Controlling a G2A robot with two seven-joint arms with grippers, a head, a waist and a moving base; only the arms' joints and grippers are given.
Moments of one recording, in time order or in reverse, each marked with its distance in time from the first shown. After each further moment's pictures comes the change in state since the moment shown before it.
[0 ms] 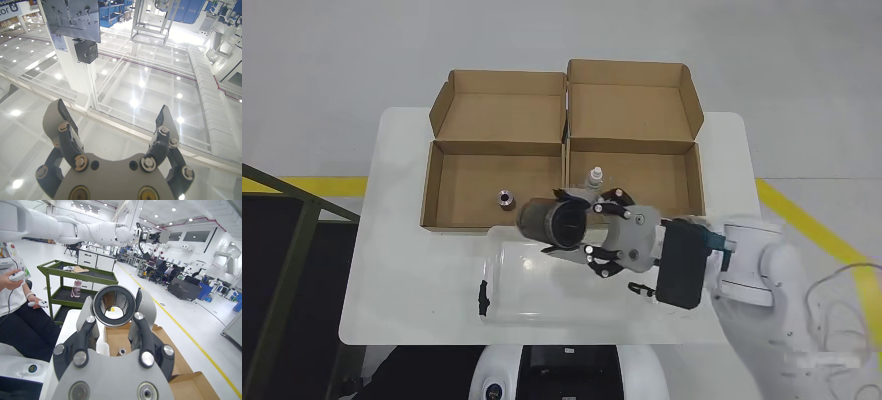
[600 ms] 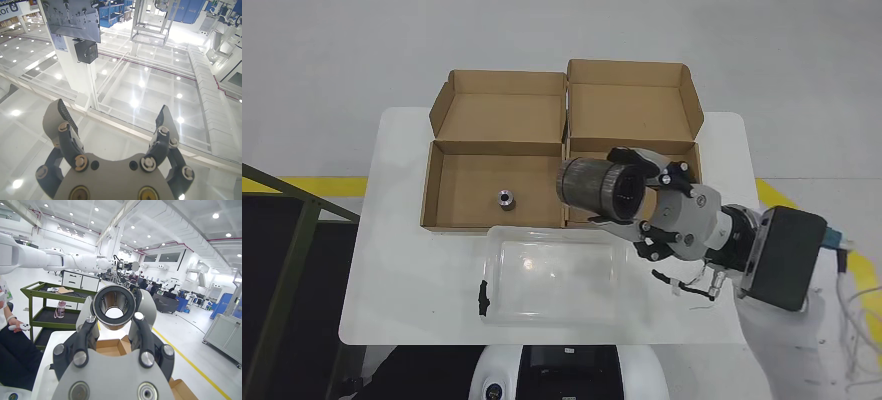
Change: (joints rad) left arm 0.000 0.000 0.000 0.000 0.000 0.000 0.000; right arm -0.019 0.010 0.100 -0.044 0.022 0.071 -0.146
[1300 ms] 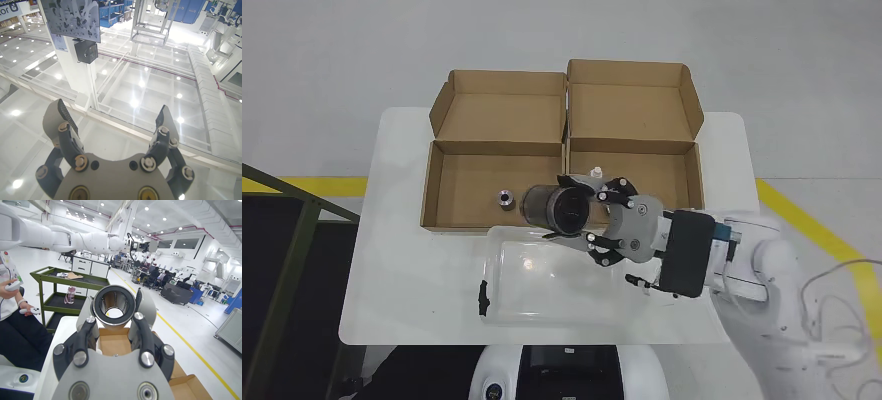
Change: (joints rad) left arm 0.000 0.000 0.000 0.000 0.000 0.000 0.000; right arm 0.044 0.002 -0.153 0.096 -0.099 -0.023 0.064
